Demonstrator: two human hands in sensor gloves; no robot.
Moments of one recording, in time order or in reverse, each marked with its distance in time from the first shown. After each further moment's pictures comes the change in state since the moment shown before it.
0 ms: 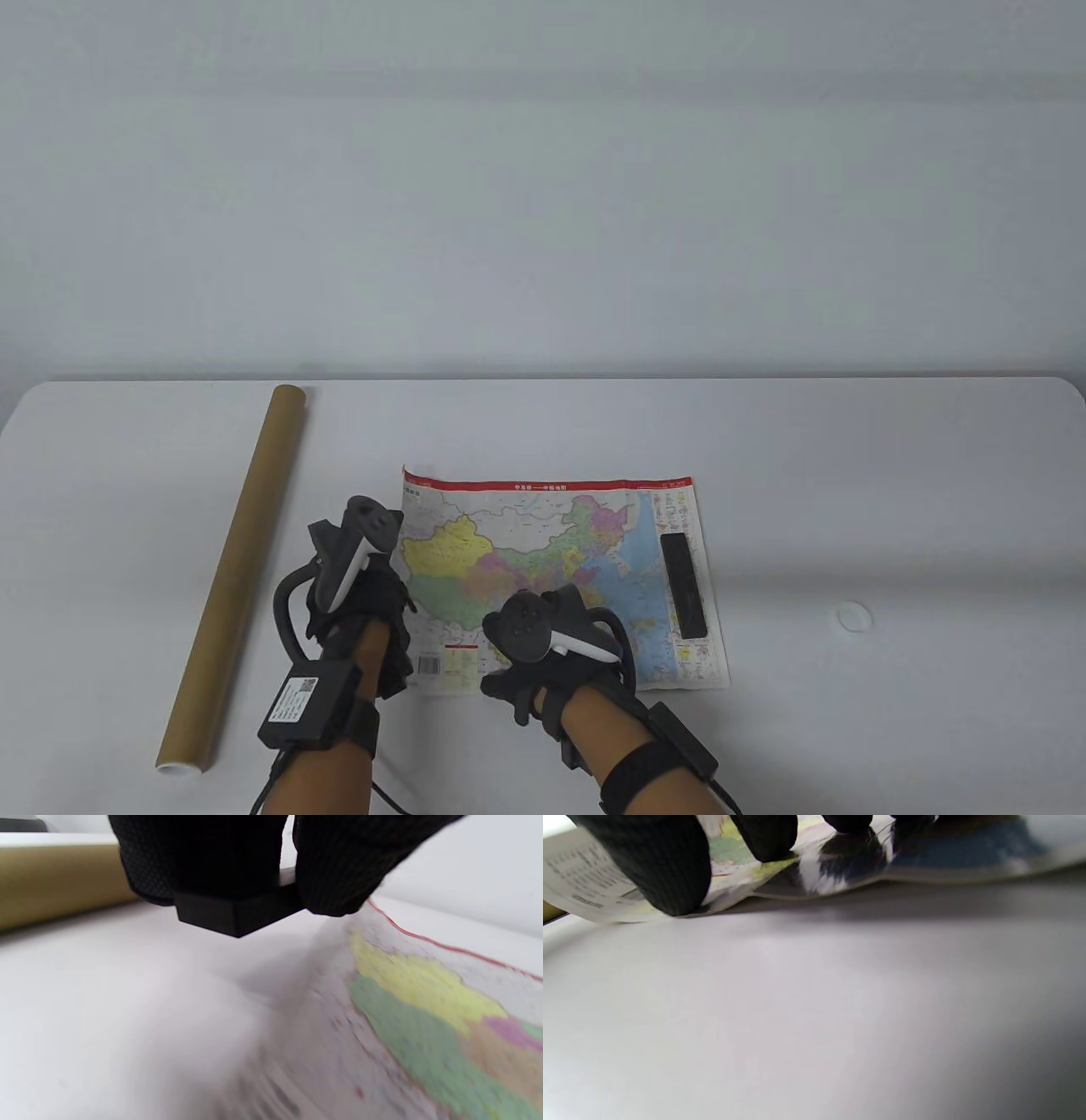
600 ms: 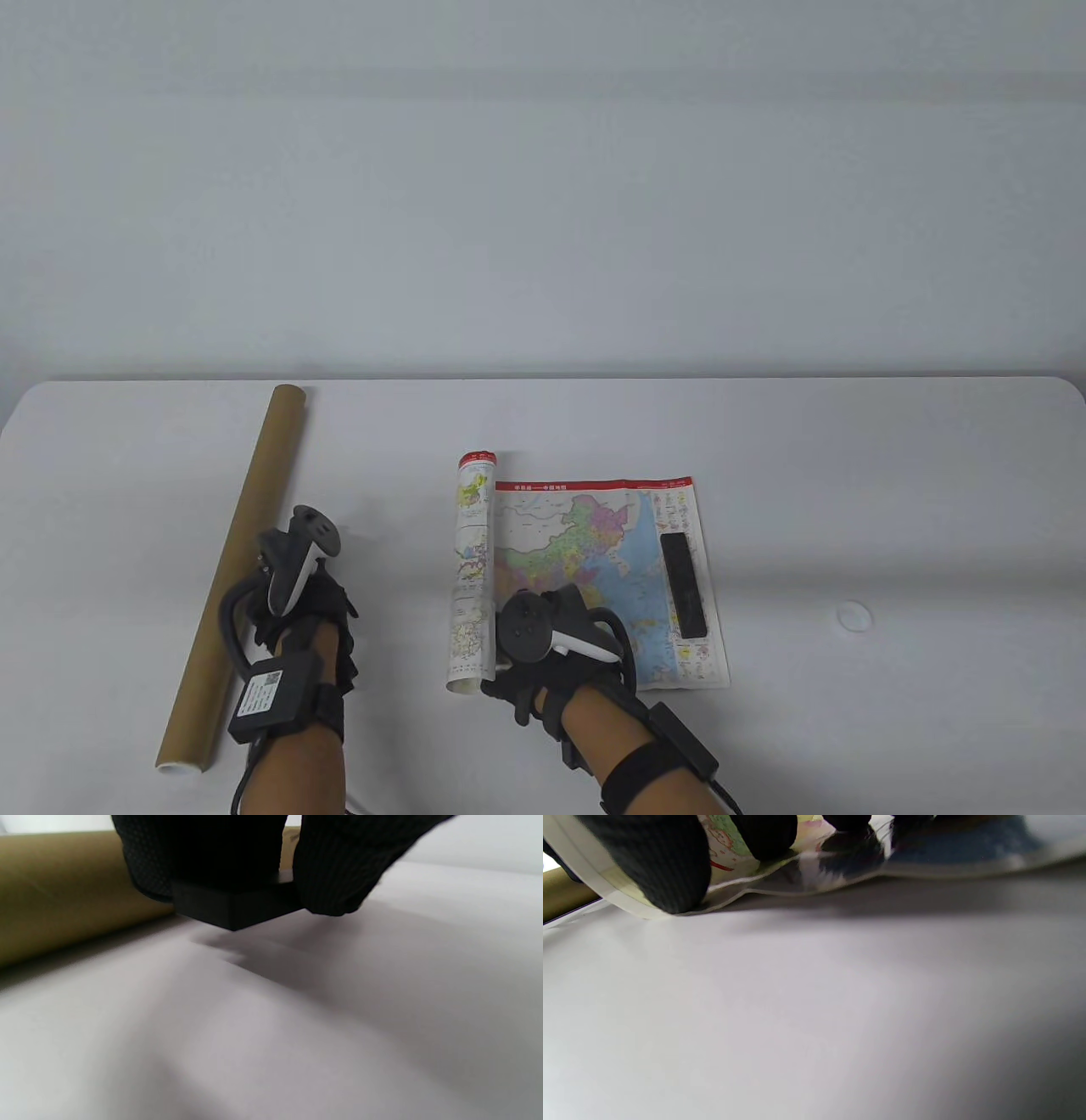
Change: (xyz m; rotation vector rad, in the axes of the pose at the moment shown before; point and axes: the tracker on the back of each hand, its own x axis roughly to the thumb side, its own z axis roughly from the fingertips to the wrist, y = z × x) left_hand -0.054 -0.019 -0.039 0.016 0.177 -0.083; right_hand 0.000 0.000 0.001 0.003 -0.001 -0.002
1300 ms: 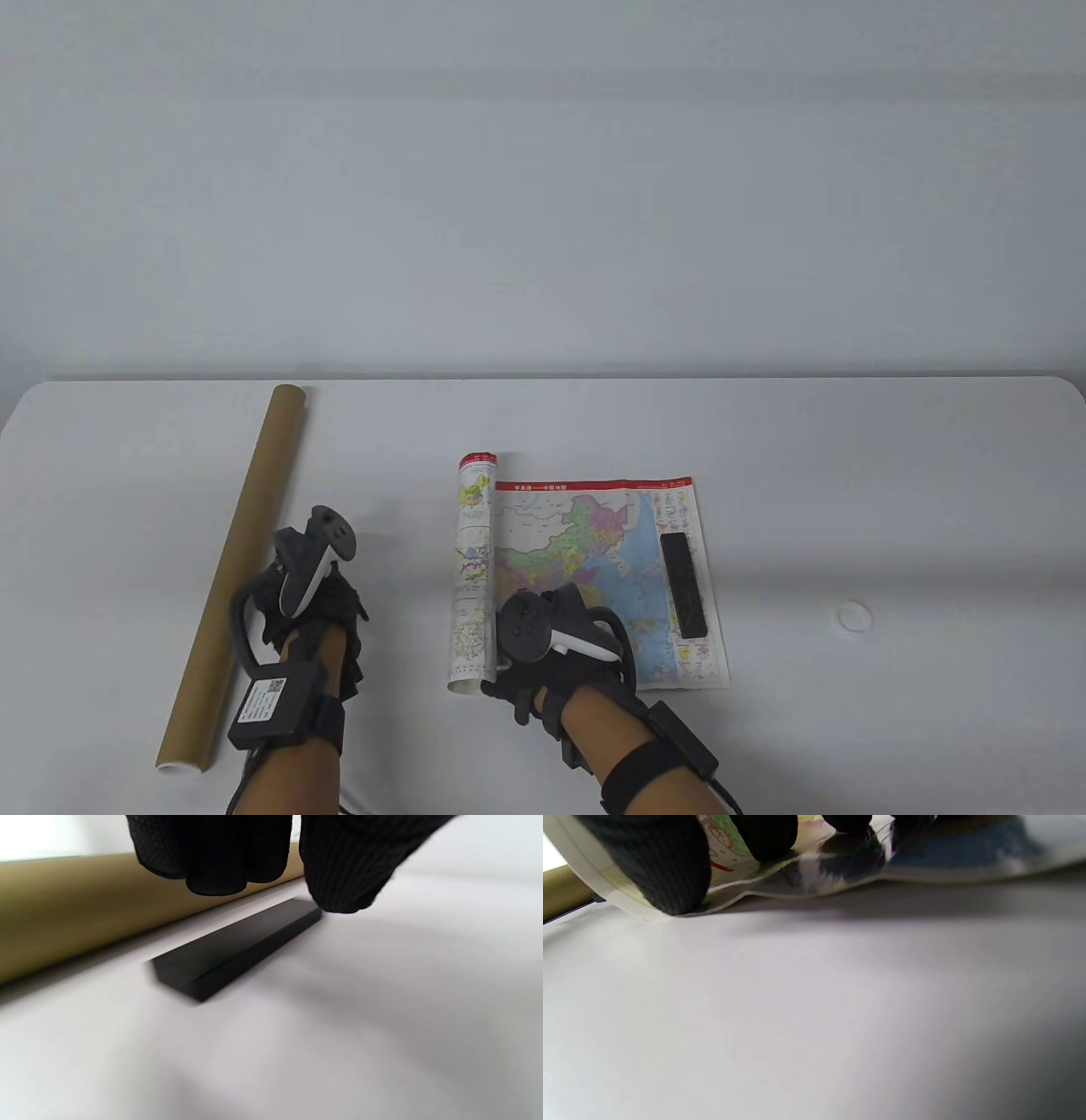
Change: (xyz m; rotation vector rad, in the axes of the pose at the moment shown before) left_hand 0.022 0.018 0.025 0.030 -0.177 0.020; right_hand 0.000 -0.001 -0.001 0.002 -0.001 0.003
